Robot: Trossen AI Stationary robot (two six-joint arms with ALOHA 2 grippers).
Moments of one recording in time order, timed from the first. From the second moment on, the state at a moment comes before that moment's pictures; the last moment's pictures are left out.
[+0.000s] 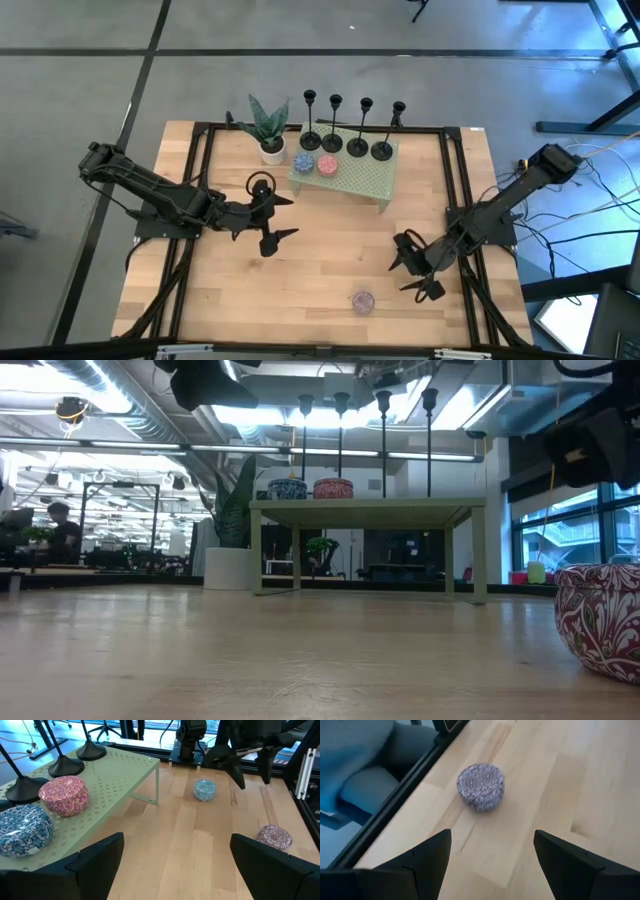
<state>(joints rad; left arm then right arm) -0.35 1.15 0.81 -0.13 -0.54 -0.30 0.69 1.10 0.47 -0.07 0.08 0.22</state>
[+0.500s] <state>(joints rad) -0.35 1.15 0.81 -0.13 -0.54 -0.30 0.69 1.22 0.47 -0.11 0.08 0.26</state>
